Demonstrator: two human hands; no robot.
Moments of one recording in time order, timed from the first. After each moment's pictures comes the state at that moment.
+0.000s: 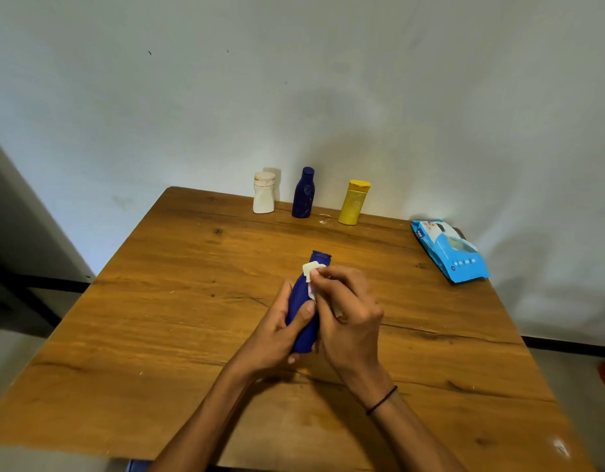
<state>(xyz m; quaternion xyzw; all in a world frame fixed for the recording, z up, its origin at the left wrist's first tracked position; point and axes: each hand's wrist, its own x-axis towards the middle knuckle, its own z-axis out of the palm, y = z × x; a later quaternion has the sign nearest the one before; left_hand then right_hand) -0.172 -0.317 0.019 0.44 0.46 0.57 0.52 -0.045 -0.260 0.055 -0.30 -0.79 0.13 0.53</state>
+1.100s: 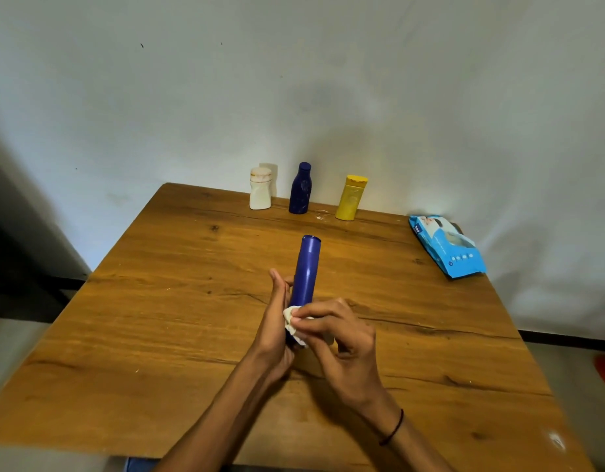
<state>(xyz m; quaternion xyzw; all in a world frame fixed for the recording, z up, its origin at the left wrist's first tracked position) -0.152 -0.302 0.025 0.12 0.38 0.67 0.63 -0.018 -0.277 0.028 -0.17 -0.80 0.30 0.49</state>
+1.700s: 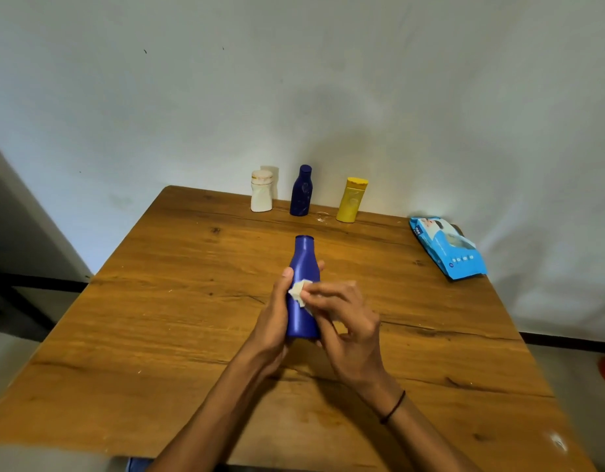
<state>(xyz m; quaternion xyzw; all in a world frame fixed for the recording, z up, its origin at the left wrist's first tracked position) -0.157 -0.301 0.040 0.24 0.41 0.64 0.60 -0.021 -0.257 0.034 -0.20 -0.82 0.20 0.50</state>
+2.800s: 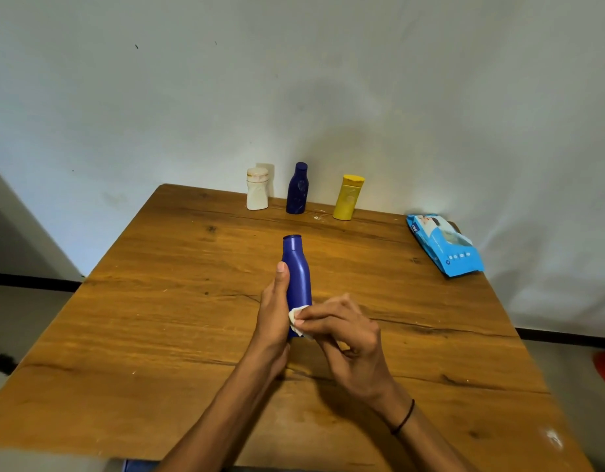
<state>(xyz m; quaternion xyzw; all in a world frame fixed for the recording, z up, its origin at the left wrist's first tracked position) -0.147 -0.295 0.042 0.19 0.49 0.68 0.51 -0.002 -0.262 0.033 -0.13 -0.84 0.24 0.46</state>
